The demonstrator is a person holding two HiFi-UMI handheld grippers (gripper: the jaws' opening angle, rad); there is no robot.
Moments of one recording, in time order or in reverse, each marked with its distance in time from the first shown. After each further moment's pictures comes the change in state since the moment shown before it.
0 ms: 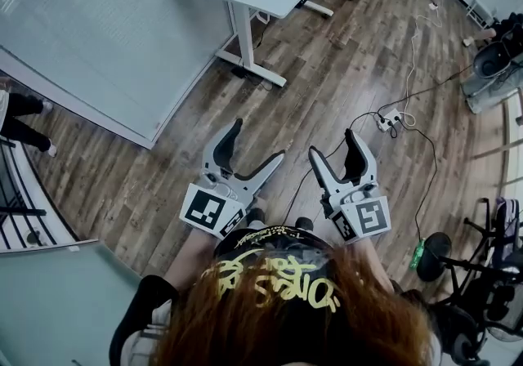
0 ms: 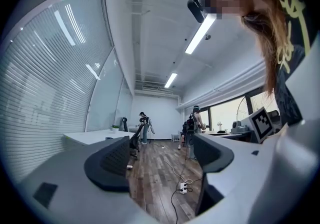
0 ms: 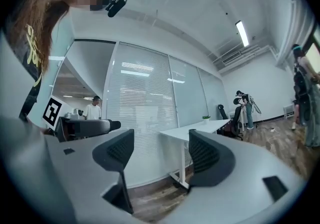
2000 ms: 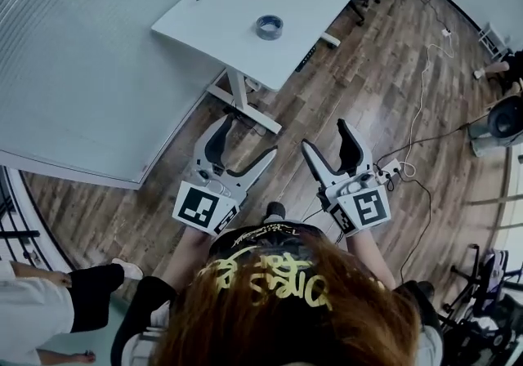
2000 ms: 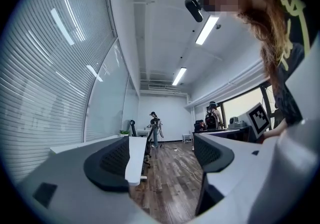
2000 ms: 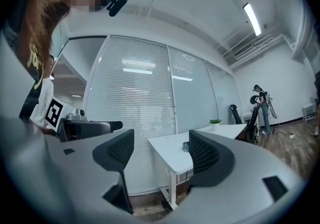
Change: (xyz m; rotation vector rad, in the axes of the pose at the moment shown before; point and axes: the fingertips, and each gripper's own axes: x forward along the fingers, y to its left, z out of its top) left arm 0.275 0.207 0.004 0.052 -0.009 0.077; right arm 0.298 -0.199 0.011 -0.018 -0.002 0.130
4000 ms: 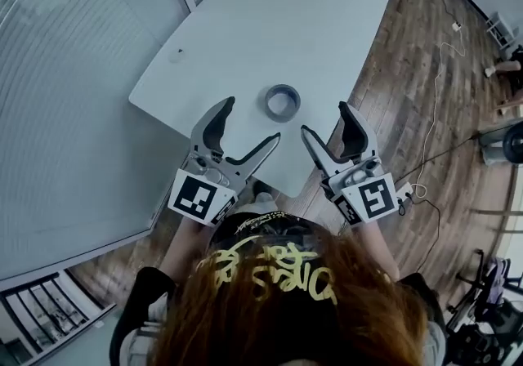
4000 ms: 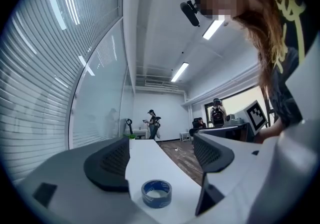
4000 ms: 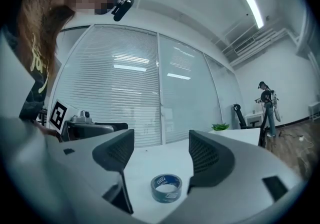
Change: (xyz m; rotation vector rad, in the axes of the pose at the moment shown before) left arm 0.245 0.253 0.020 0.033 0.018 -0.100; right arm 0.311 -0.151 0.026 0.004 -0.039 -0.002
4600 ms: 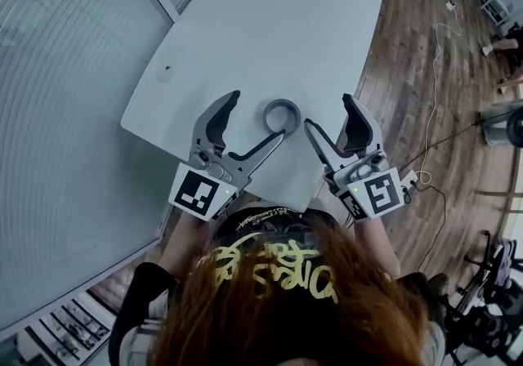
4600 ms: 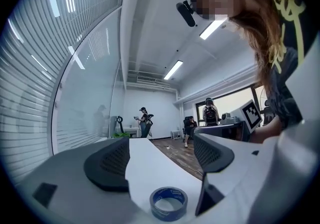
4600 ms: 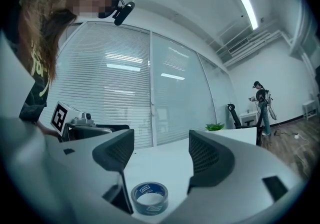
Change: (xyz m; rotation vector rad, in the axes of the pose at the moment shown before) left arm 0.059 0.041 -0.004 -0.001 0.027 -0.128; right arm 0.051 -0.041 0.006 0.032 -0.032 -0.056
